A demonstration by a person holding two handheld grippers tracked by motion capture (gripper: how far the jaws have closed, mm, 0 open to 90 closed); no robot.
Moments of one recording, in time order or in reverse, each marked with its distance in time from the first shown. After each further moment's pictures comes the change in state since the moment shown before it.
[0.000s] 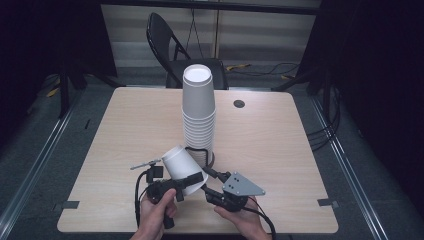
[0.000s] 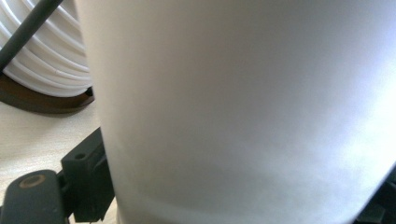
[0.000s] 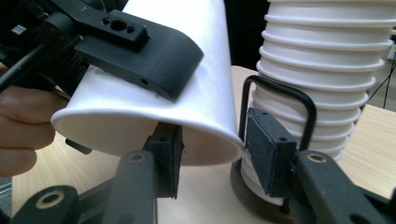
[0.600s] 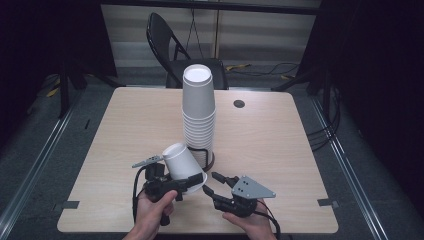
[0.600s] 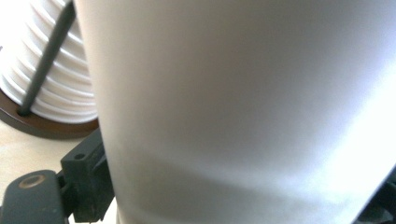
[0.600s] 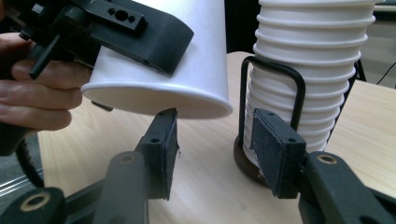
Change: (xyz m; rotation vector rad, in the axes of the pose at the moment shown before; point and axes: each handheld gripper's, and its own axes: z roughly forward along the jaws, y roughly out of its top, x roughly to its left) left arm -0.010 0.008 -0.001 0.032 0.048 0.157; right arm -0.005 0.000 -0.025 0.051 0.024 0.041
